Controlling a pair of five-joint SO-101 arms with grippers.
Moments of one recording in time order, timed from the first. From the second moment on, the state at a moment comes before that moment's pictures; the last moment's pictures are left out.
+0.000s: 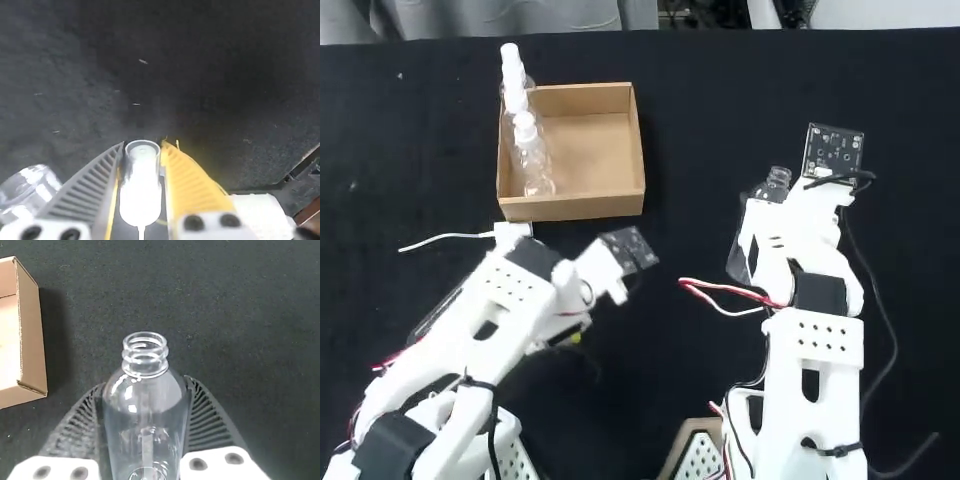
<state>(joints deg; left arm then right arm) 23.6 -26.9 44.0 78.5 -32.5 9.2 -49.3 54.9 44.2 -4.3</state>
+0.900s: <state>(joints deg) 17.7 -26.9 22.8 85.1 -7.0 9.2 -49.3 54.9 44.2 -4.3</state>
